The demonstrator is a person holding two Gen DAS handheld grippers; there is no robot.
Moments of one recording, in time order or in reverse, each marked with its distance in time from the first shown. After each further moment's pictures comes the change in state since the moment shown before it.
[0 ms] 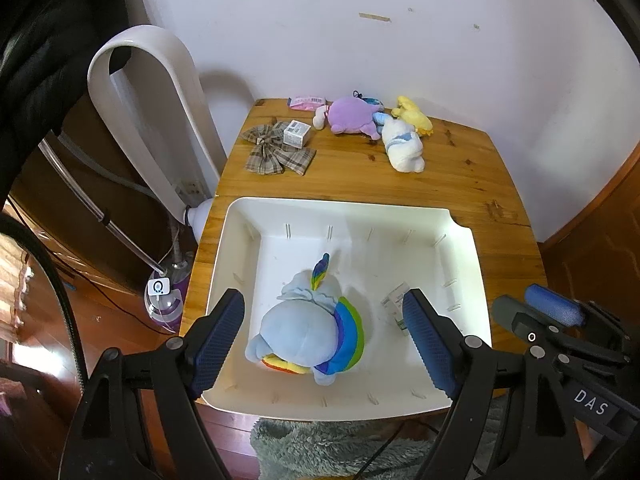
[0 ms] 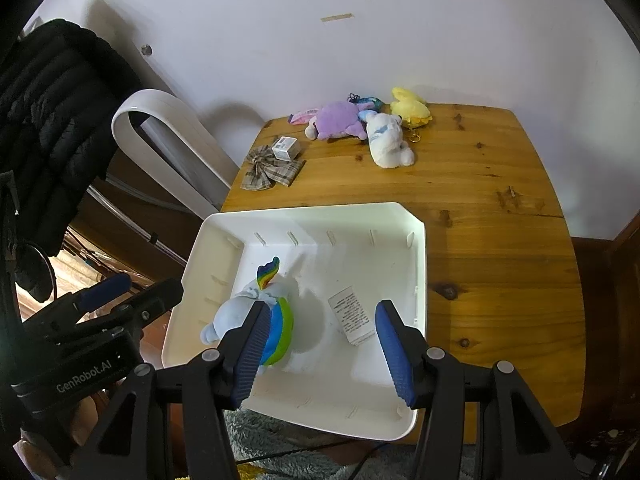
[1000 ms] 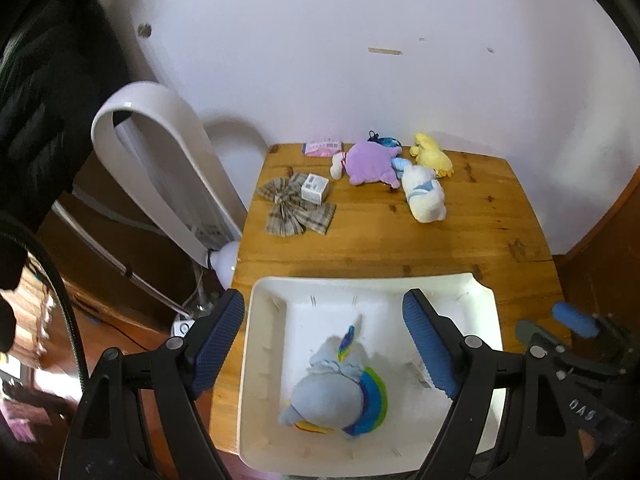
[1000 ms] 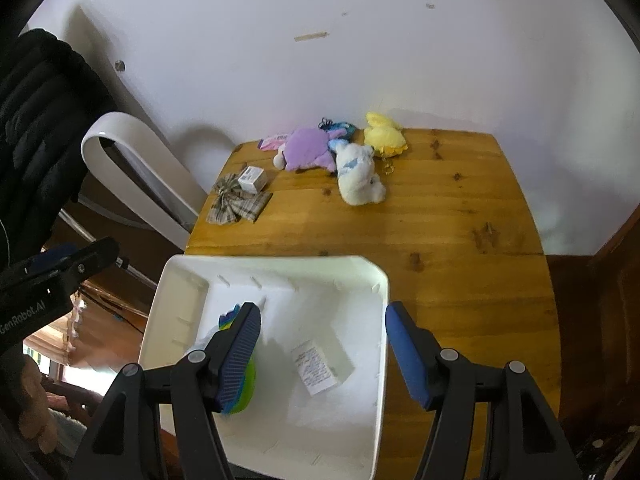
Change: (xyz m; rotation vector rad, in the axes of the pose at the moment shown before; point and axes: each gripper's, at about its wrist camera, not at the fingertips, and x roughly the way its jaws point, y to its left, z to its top) left arm -0.001 0.001 0.074 0.068 -0.071 0.091; right arm 0.012 -0.021 0.052 -0.005 -0.065 -0.097
